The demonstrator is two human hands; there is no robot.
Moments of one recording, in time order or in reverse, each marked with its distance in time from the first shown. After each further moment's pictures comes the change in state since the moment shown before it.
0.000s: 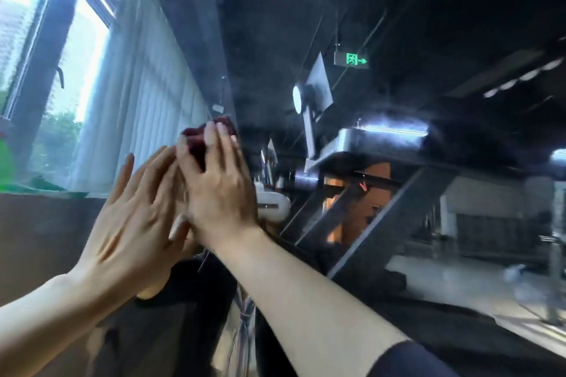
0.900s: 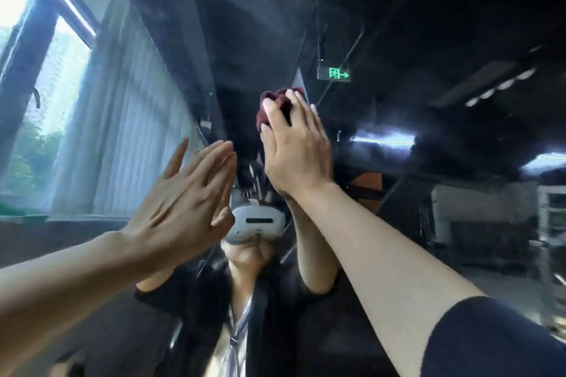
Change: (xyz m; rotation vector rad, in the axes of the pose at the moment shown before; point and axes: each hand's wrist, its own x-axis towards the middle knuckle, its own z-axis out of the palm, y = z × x) left_hand 0.087 0.090 0.015 0.110 -0.038 0.262; right_hand 0.029 0.186 -0.053 -0.065 0.053 0.151
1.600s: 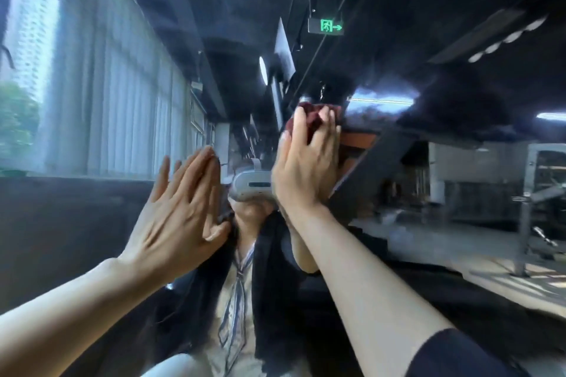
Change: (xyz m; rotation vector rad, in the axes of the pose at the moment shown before) left_hand -0.040 0.120 -0.003 -0.141 -0.130 -0.144; right_hand -0.111 0.054 -0.052 -0.027 0.086 0.352
